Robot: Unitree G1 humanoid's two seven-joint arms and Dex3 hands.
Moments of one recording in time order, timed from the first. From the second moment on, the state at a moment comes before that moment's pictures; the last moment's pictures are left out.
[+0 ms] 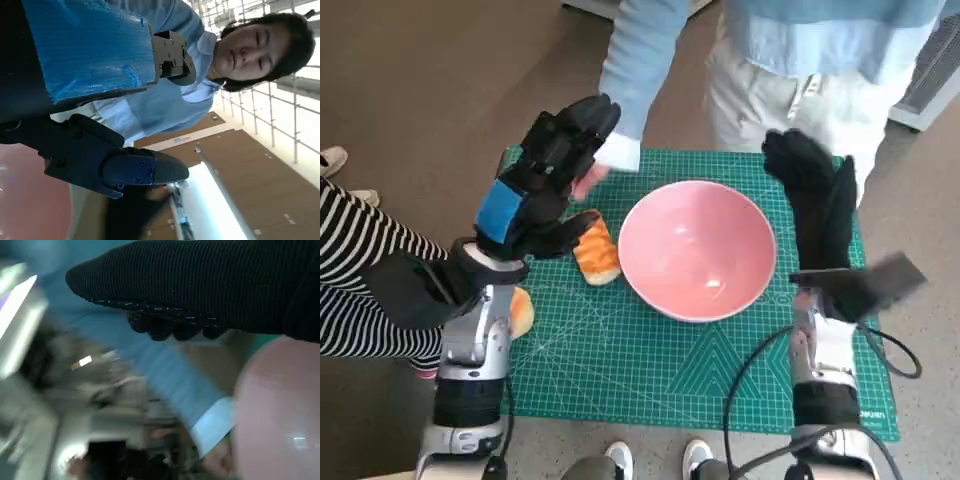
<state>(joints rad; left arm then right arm) -0.52 0.21 0.10 0.16 -0.32 -0.25 -0.52 -0.56 -0.09 -0.17 0.40 0.21 -0.52 0.32</state>
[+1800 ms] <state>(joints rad) -0.80 0.69 -0.15 0.67 0.22 -0.77 -0.79 -0.40 -0.15 -0.14 0.13 0.27 -0.44 0.37</state>
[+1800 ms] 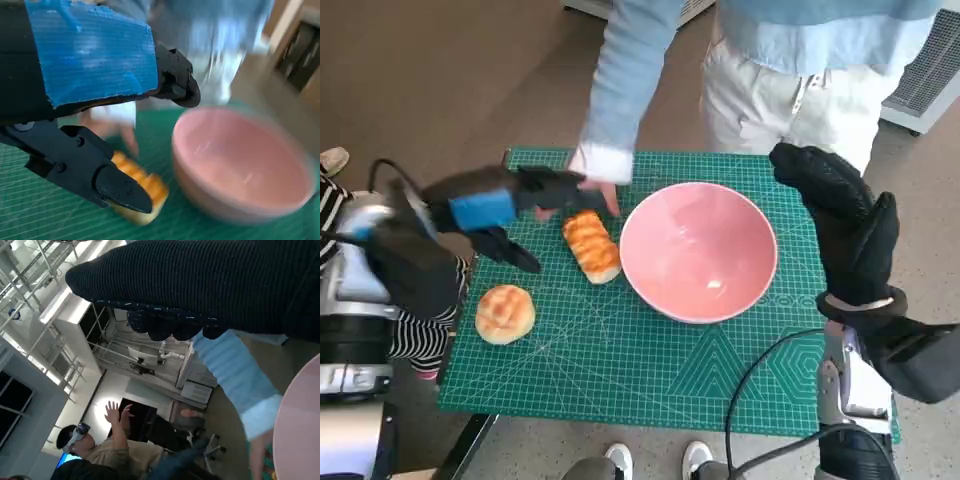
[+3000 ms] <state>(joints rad) -0.95 0.58 -0.34 1.00 0.50 -0.85 -0.45 -0.33 -0.16 -0.17 0.13 0.28 -0.46 0.37</state>
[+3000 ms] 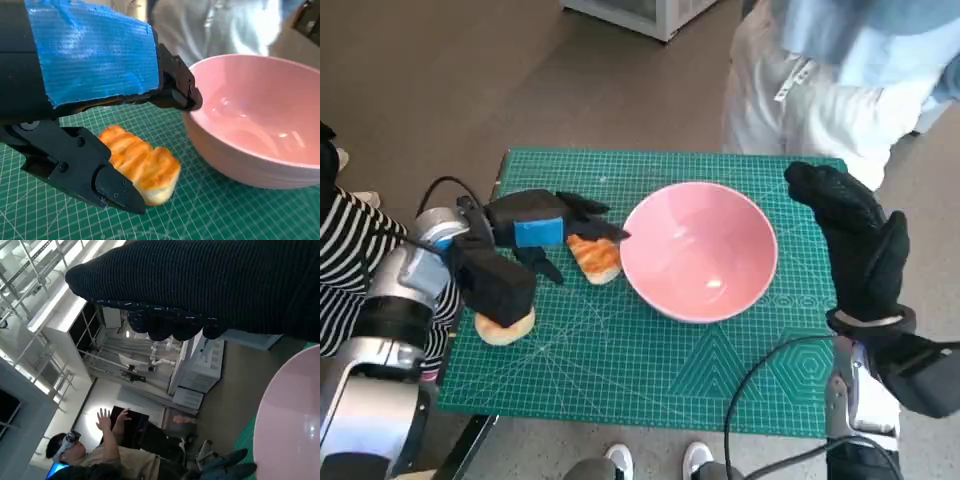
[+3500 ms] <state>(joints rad) -1.01 0.52 -0.40 1.13 0.56 -0.76 -0.36 -0.31 -0.16 -0.18 0.12 0.27 -0.46 0.37</state>
